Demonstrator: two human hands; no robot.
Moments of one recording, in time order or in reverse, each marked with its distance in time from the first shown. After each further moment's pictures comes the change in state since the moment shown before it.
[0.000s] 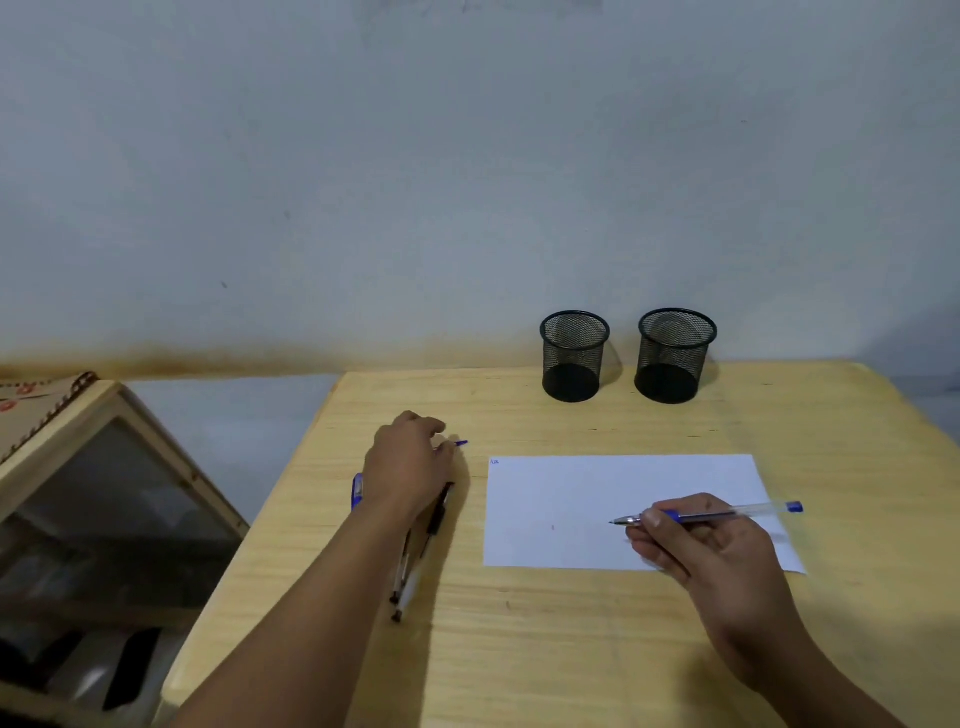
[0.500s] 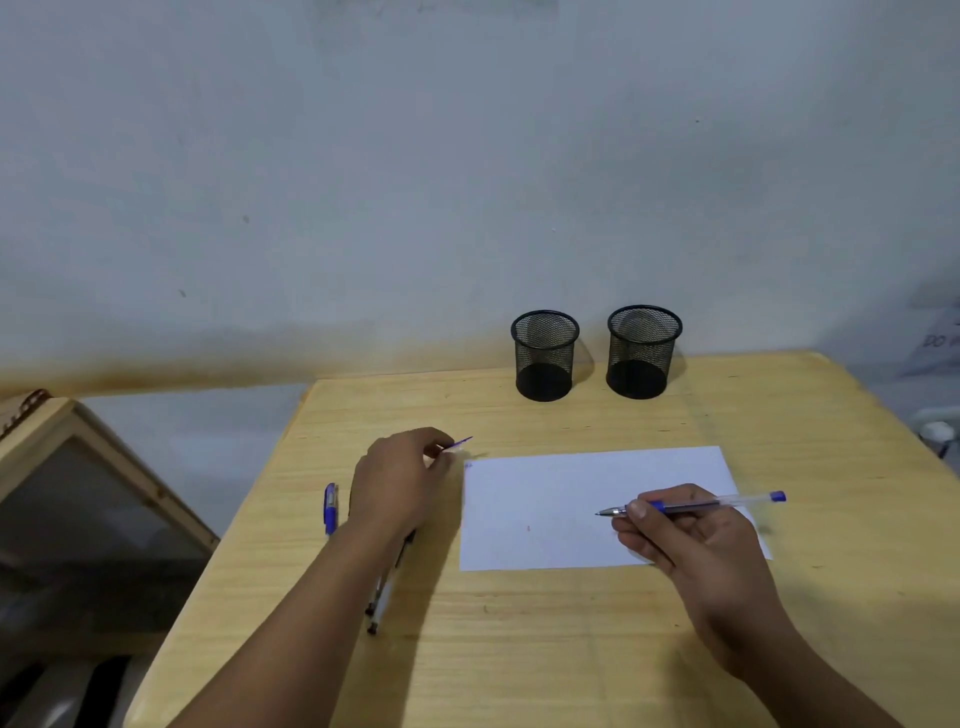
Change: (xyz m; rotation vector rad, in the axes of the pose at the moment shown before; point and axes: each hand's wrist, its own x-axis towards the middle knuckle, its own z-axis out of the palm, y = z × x) left_hand -0.024 0.026 -0.009 -0.074 -0.052 0.098; right_hand -0.002 -0.008 -0.006 -0.010 0.044 -0.007
